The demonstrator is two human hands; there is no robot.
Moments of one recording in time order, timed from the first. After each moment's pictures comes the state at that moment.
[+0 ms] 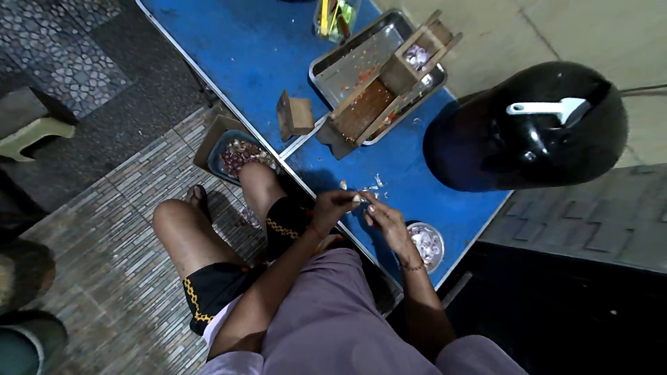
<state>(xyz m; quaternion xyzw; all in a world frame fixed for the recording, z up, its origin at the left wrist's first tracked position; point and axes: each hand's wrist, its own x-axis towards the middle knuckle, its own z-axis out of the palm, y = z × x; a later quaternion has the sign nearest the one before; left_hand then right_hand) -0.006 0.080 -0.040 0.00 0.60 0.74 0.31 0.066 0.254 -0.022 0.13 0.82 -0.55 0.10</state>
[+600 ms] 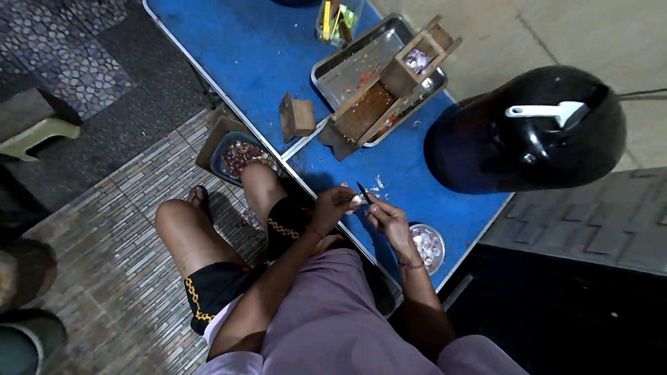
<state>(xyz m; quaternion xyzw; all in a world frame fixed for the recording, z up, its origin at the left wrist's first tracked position) -0.007 0.076 -0.038 0.04 0.62 0.73 0.29 0.064 0.250 -0.020 0.20 0.76 -0.61 0.07</state>
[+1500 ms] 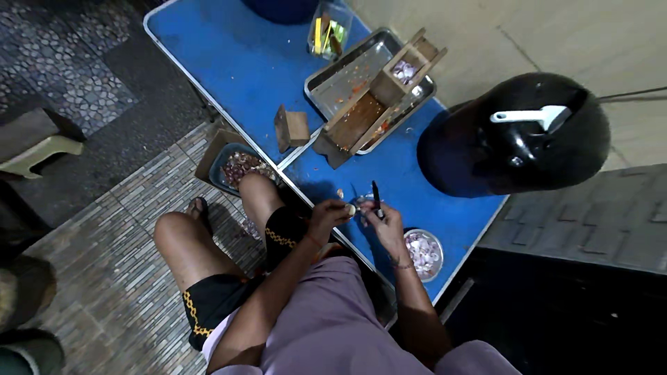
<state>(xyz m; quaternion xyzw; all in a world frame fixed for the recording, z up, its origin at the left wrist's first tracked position) -0.007 0.085 -0.041 -0.13 0.49 0.78 0.37 0.056 0.254 -0.031 0.18 0.86 -0.47 0.00</state>
